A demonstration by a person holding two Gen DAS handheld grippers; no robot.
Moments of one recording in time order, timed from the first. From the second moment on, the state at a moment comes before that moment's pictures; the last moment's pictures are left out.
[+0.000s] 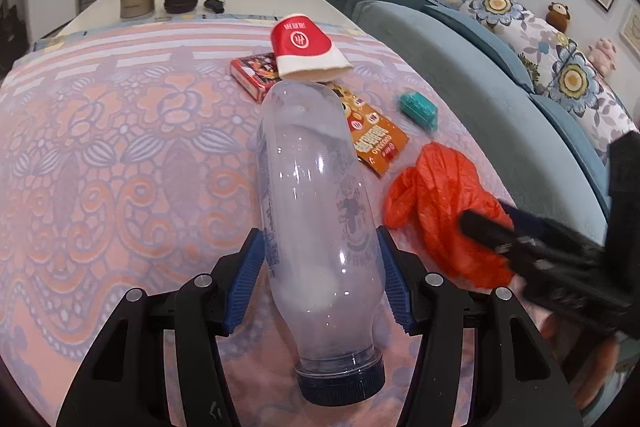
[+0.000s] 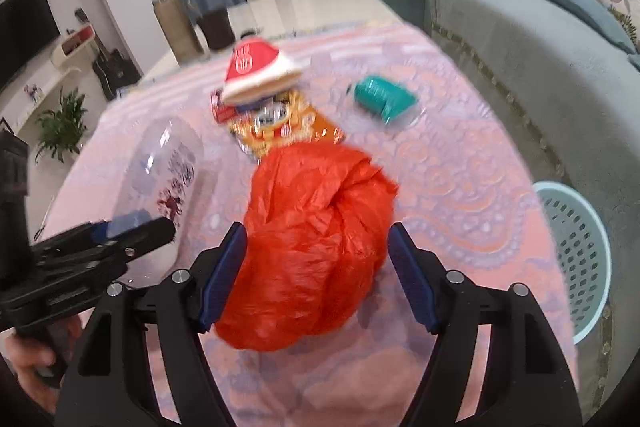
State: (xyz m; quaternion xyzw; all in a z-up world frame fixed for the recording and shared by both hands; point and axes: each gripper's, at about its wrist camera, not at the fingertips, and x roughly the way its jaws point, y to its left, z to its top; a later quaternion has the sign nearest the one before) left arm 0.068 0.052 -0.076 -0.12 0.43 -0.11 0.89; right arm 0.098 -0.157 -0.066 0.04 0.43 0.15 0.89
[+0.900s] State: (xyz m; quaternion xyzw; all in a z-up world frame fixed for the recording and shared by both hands) left arm 0.108 -0.132 0.010 -0.05 0.33 -0.30 0.89; right arm 0.073 -0.366 -0.011 0.13 0.32 -0.05 0.94
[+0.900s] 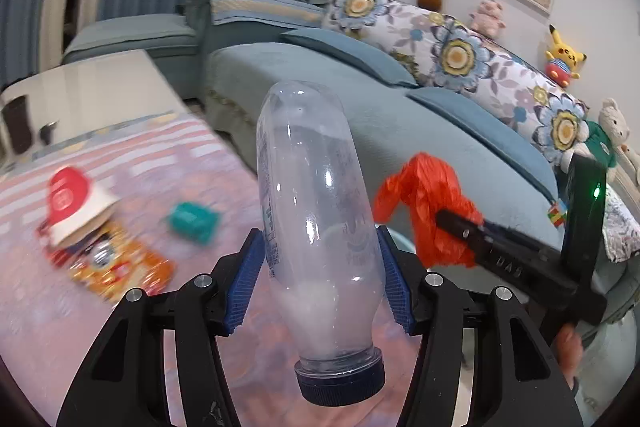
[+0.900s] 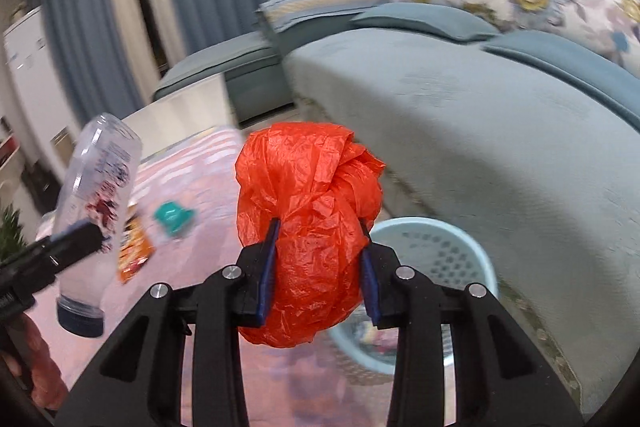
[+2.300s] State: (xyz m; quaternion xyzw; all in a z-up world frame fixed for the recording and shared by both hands) left arm 0.160 -0.222 -0.047 -0.05 0.38 -0.35 0.85; right arm 0.094 -0.454 -0.115 0.20 0.42 -0.14 0.87
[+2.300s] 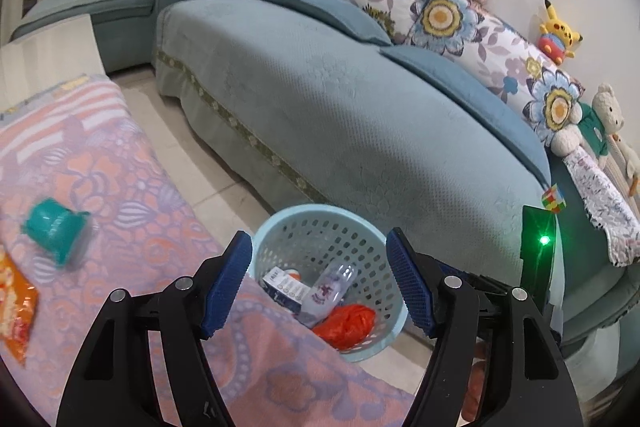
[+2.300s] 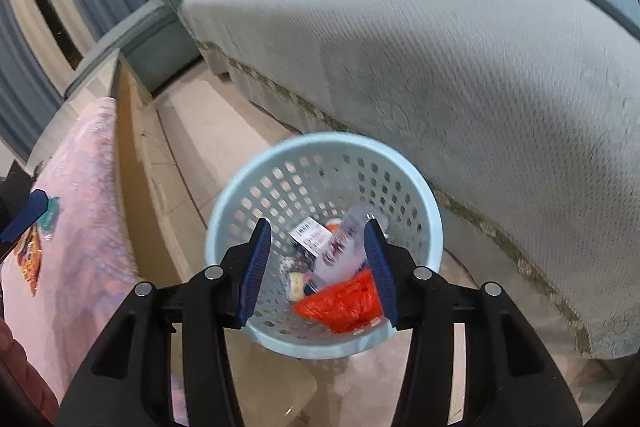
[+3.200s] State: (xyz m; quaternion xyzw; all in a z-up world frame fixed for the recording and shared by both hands) left arm 0.175 0.045 -0.010 -0.12 0.31 -0.11 0.94; right arm 0.182 -0.201 -0.024 0.00 0.35 0.13 0.93
